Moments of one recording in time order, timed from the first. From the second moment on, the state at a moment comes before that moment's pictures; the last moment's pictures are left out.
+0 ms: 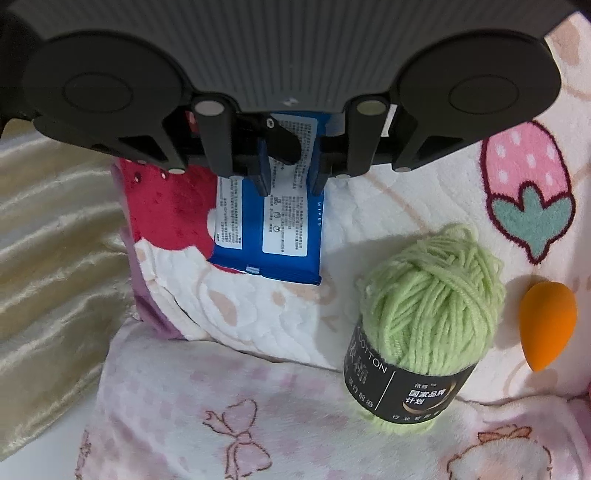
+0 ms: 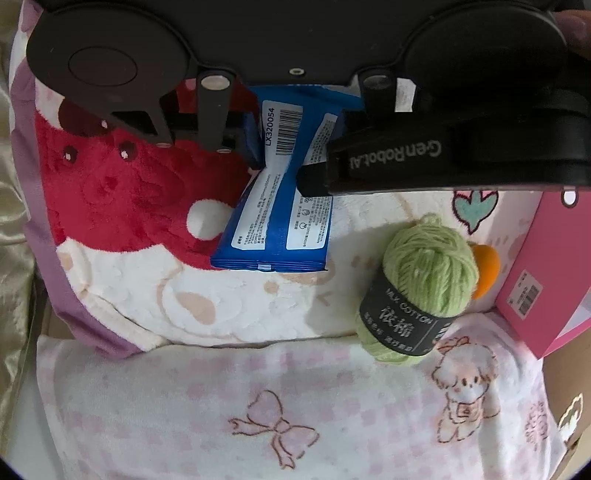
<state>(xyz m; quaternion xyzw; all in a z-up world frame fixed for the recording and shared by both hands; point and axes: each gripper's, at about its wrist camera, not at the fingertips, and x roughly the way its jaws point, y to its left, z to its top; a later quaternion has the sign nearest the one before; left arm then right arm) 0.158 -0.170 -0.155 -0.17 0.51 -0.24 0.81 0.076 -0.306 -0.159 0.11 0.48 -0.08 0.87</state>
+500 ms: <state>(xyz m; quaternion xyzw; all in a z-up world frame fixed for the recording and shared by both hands) 0.135 -0.107 -0.165 -0.21 0.54 -0.21 0.79 0.064 -0.293 -0.167 0.20 0.51 -0.02 0.84</state>
